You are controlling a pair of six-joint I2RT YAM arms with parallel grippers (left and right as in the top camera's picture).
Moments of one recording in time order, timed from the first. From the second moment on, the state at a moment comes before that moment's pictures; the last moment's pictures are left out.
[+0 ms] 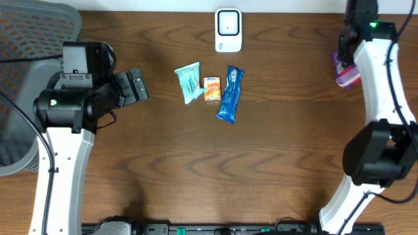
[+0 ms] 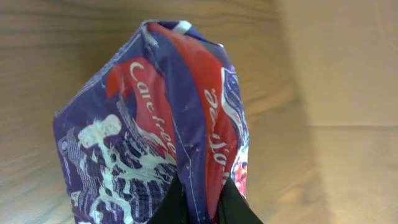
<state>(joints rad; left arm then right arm) -0.02 1.33 1.45 -1.09 0.07 -0.33 -0.07 2.03 1.89 -0.95 0.63 -0.02</state>
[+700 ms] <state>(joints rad) -0.02 1.33 1.45 -1.09 0.07 -0.33 0.25 2.23 1.92 -1.00 0.52 0.06</state>
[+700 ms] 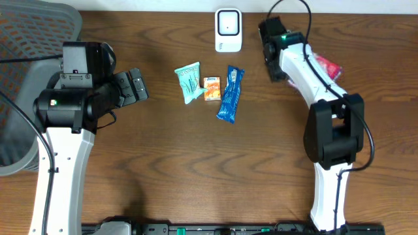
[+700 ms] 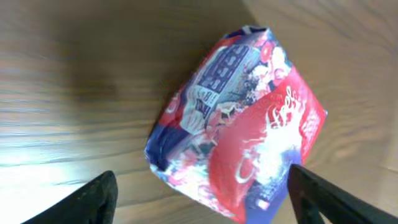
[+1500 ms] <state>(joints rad) -0.02 1.33 1.45 -1.09 0.07 -0.33 -0.30 2.15 1.57 -0.68 -0.43 0.13</state>
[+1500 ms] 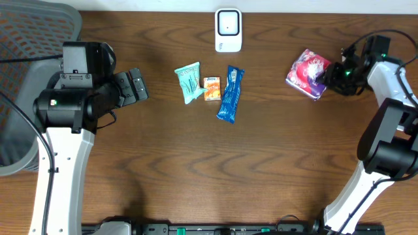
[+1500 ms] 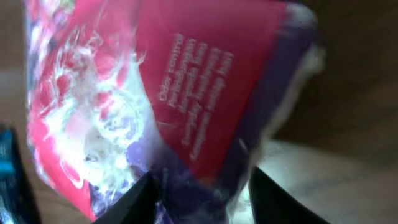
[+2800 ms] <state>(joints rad) -0.02 1.33 1.45 -1.09 0.07 -0.33 -0.19 2.15 1.92 -0.86 -0.34 -0.03</state>
